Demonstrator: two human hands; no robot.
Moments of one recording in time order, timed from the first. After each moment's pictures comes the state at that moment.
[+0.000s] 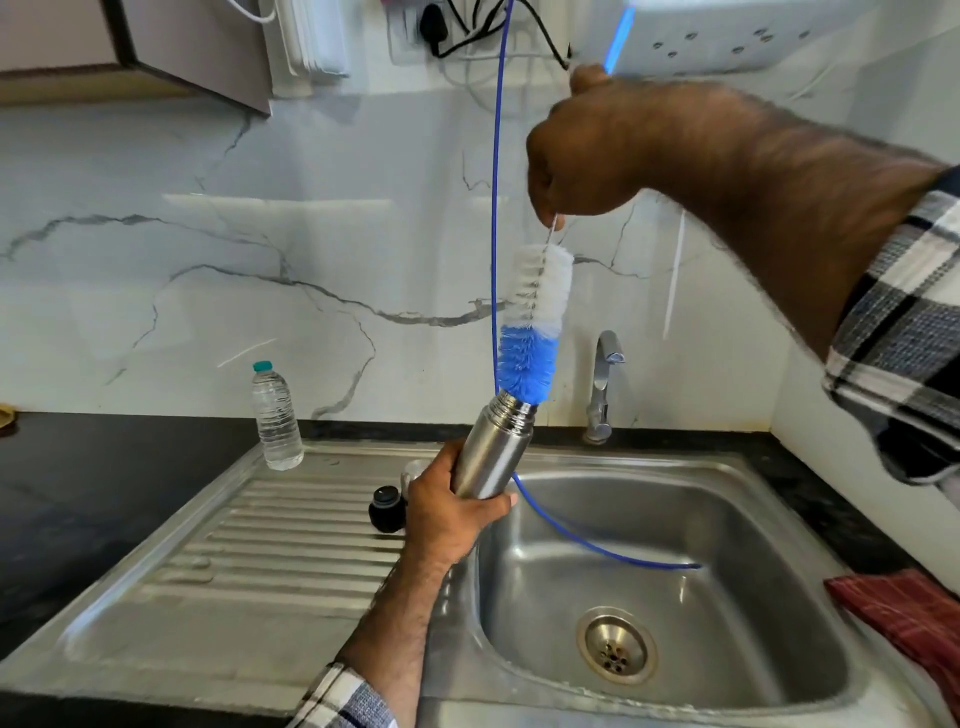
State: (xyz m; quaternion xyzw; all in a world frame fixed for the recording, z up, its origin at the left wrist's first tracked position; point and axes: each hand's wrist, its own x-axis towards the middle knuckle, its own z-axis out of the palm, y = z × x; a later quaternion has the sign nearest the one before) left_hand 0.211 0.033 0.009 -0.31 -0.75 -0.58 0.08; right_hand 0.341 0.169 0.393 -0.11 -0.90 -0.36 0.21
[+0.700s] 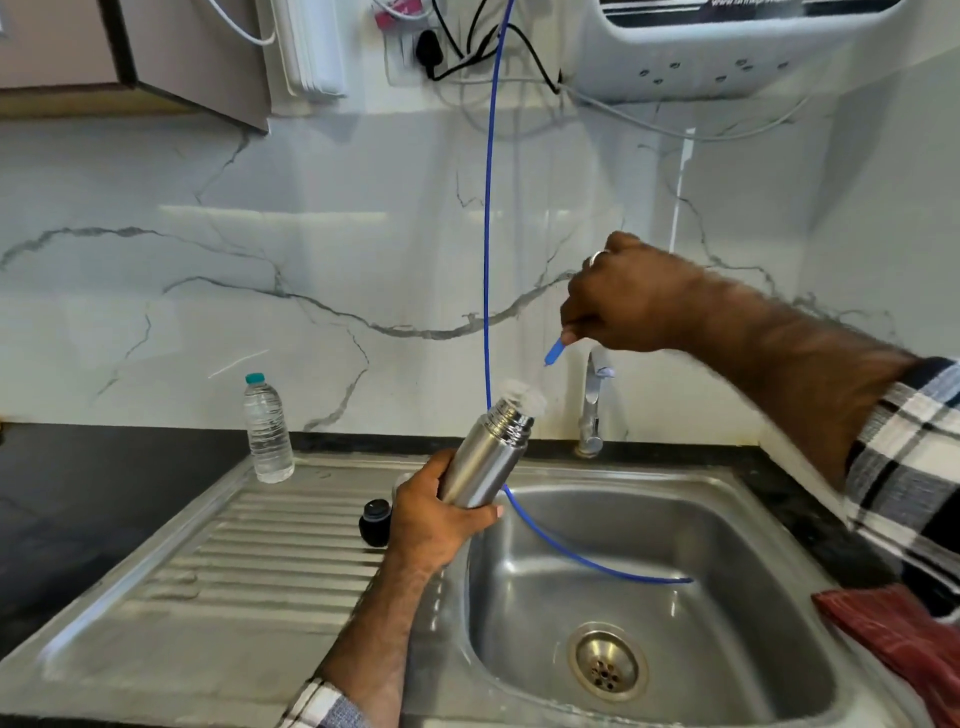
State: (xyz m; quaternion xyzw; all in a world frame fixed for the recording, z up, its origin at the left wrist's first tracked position) left_hand 0.205 0.028 0.017 -0.33 -0.74 -0.58 0.06; right_hand 0.363 0.232 0.293 0.00 -0.91 -0.37 0.18
